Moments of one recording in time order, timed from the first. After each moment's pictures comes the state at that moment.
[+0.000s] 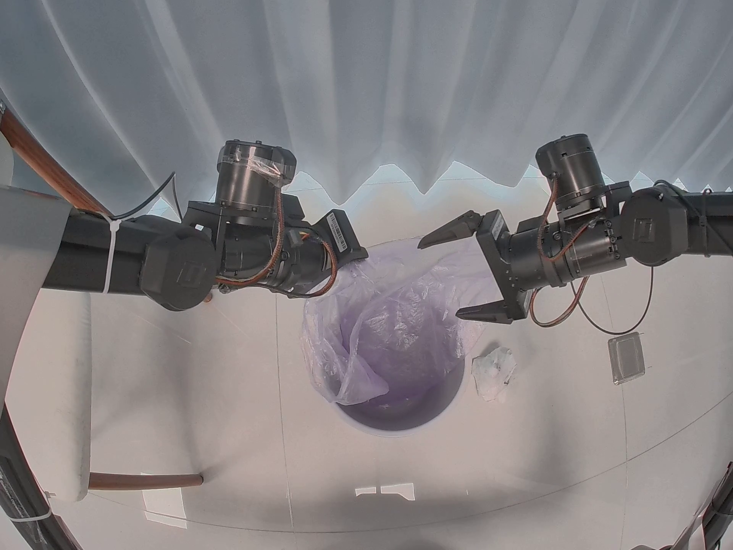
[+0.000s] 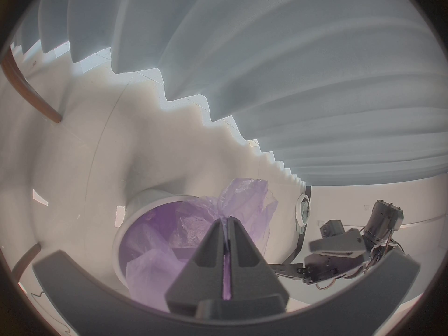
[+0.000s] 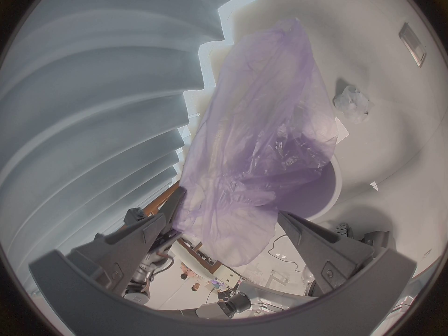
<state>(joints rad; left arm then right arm) -0.52 1.99 -1.41 -0.16 -0.22 -0.76 0.47 1.92 -1.48 0.24 0.48 1.12</state>
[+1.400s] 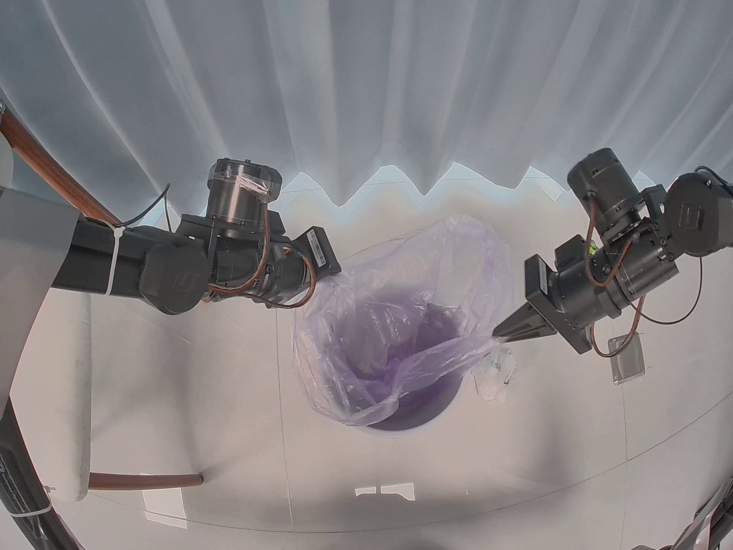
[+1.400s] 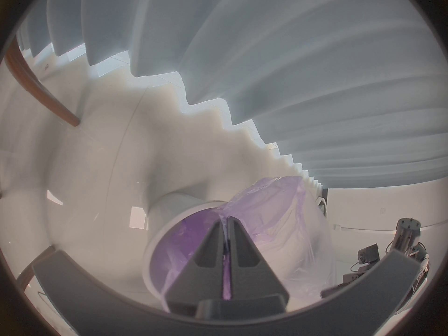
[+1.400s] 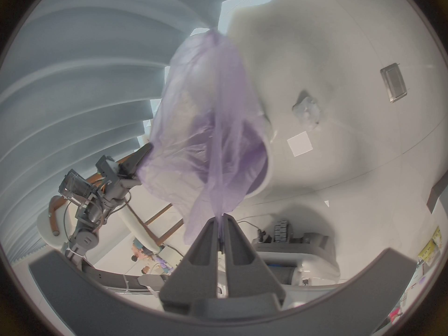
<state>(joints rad) -0.46 2.01 -1.38 -0.15 -0.18 -0.72 0.46 1.80 -1.44 0.61 0.41 0.78</state>
